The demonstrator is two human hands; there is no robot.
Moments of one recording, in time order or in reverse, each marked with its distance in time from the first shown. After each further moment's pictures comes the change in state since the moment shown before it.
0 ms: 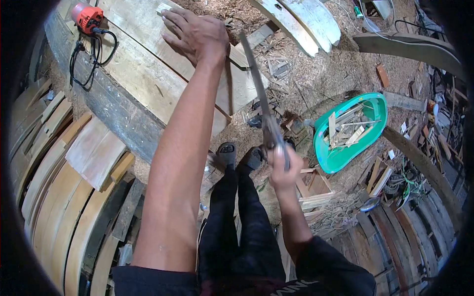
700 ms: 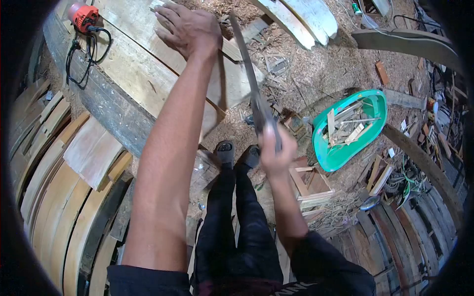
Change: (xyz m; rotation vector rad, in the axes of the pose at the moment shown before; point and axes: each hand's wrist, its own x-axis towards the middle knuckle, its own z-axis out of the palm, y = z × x) left_hand 0.002 -0.010 0.012 0.013 -0.028 0.004; right_hand 0.030 -0.014 0.018 -0.020 0.011 -0.030
